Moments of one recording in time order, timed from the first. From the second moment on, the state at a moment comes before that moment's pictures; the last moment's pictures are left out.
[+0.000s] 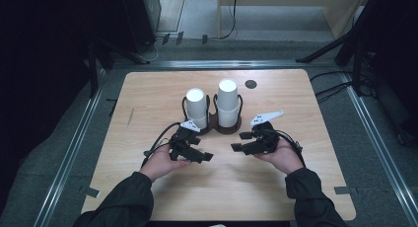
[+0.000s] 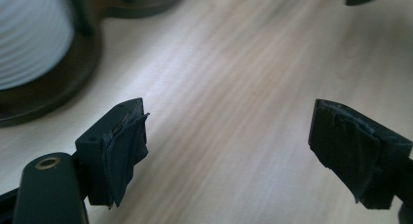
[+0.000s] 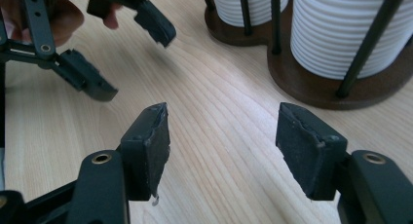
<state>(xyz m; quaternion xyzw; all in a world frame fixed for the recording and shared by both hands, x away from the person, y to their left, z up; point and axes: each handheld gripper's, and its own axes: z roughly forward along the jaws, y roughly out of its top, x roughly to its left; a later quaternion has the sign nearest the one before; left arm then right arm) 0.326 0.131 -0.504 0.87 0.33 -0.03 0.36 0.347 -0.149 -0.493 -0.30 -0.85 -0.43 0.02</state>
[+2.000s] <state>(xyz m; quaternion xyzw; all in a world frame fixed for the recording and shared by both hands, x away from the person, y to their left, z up) 0.332 0.117 -0.482 0.84 0.36 -0.01 0.40 0.357 -0.163 -0.486 -0.29 -0.87 -0.39 -0.01</state>
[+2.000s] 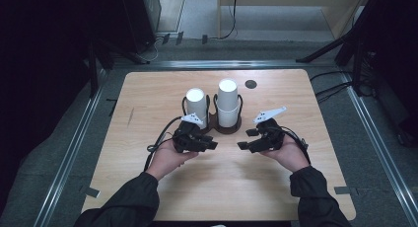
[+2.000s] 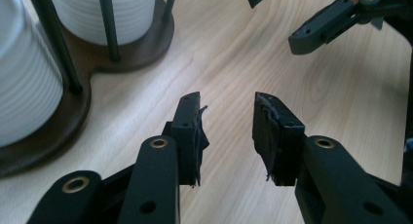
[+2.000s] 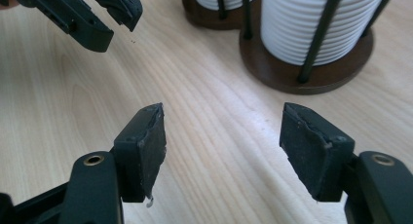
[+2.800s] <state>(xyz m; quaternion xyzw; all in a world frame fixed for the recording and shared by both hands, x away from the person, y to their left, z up) 0.349 0.096 -0.471 0.84 0.37 0.01 0.41 0.387 -0.175 -0.458 -0.30 -0.87 -0.38 -0.03</state>
